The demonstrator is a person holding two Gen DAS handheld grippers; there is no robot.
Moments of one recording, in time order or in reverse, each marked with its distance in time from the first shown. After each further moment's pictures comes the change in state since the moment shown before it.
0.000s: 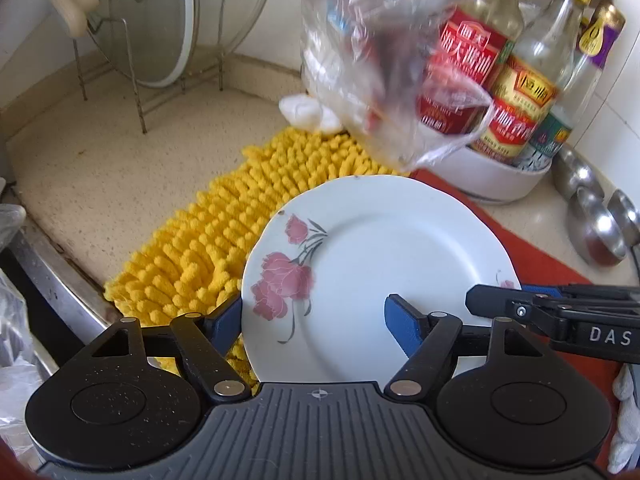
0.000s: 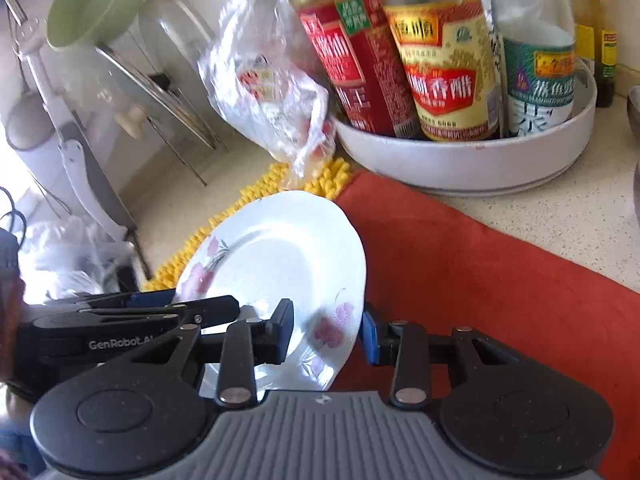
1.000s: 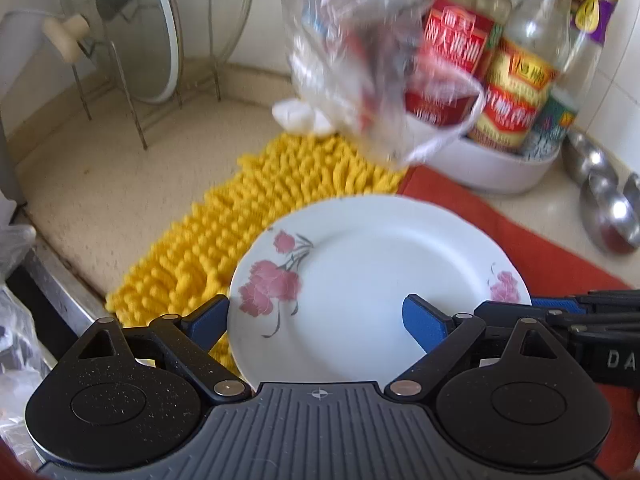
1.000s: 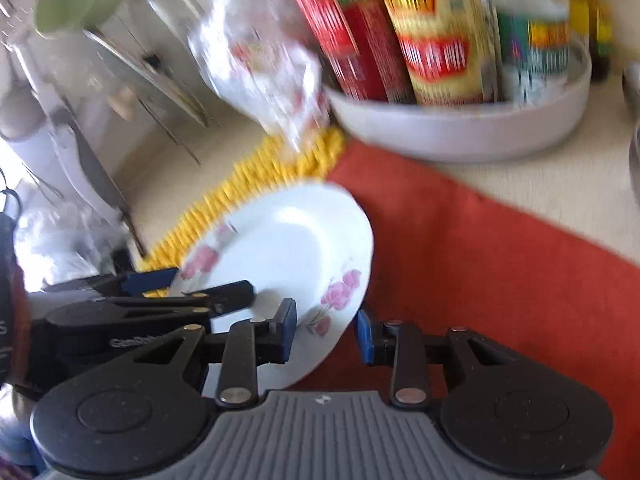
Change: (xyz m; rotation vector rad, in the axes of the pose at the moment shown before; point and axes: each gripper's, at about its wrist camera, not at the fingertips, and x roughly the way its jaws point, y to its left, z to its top) left arm 0.008 -0.017 0.000 0.065 0.026 0.082; right arm 0.010 0.004 -0.009 0.023 0.117 -0.036
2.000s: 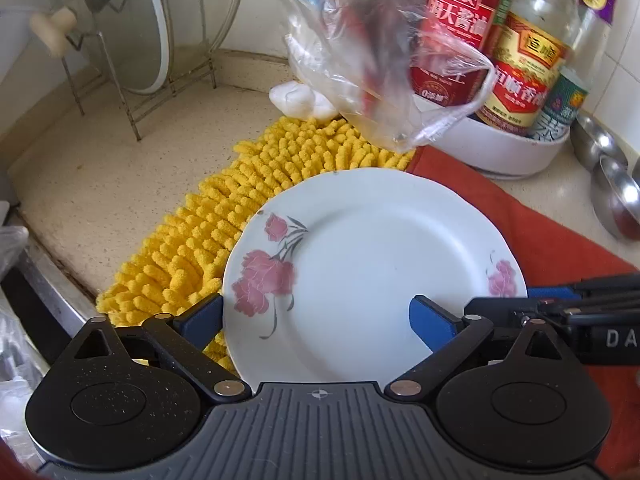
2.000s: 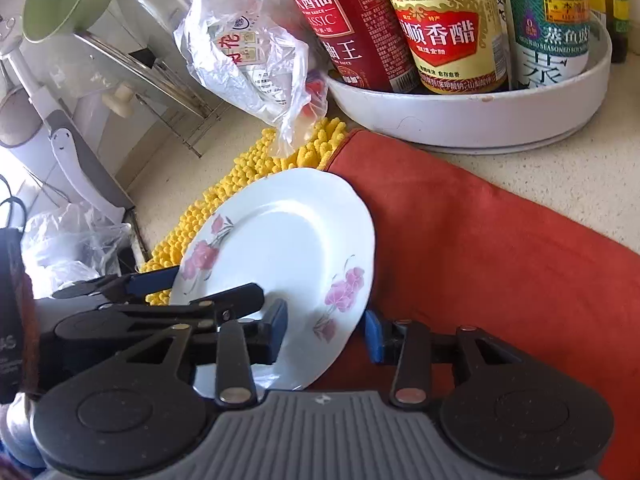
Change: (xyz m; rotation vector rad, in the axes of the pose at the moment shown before) left arm 0.014 0.004 0.001 0.008 0.016 0.005; right arm 0.011 -0.008 0.011 0.025 0.017 0.072
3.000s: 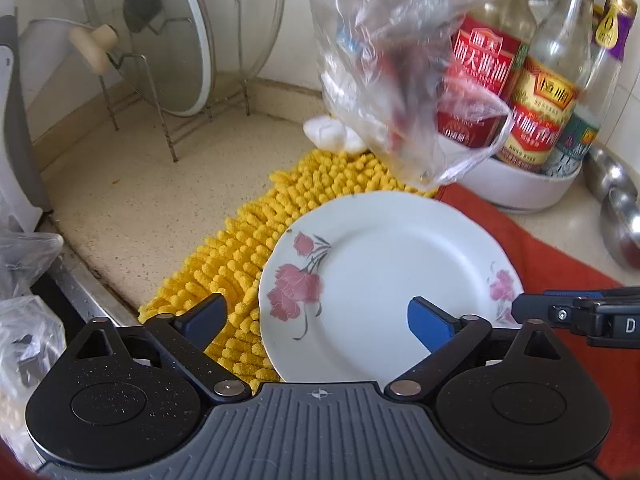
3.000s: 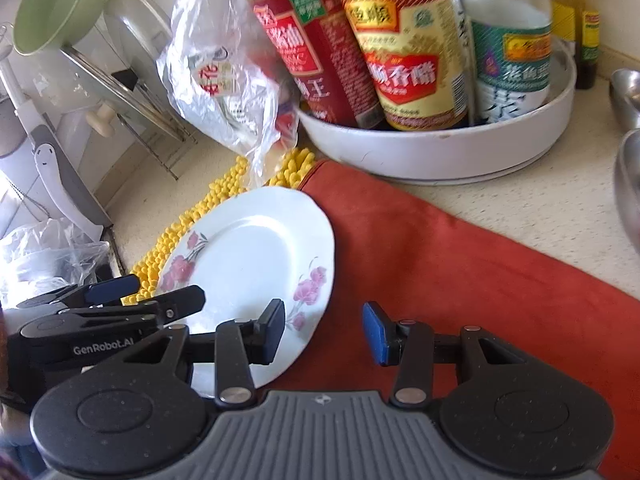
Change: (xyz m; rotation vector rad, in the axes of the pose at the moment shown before) left arm -0.017 0.011 0.002 -0.023 -0.069 0.055; right arm -0.015 -0.008 0.008 -0.006 -0.052 -0.096
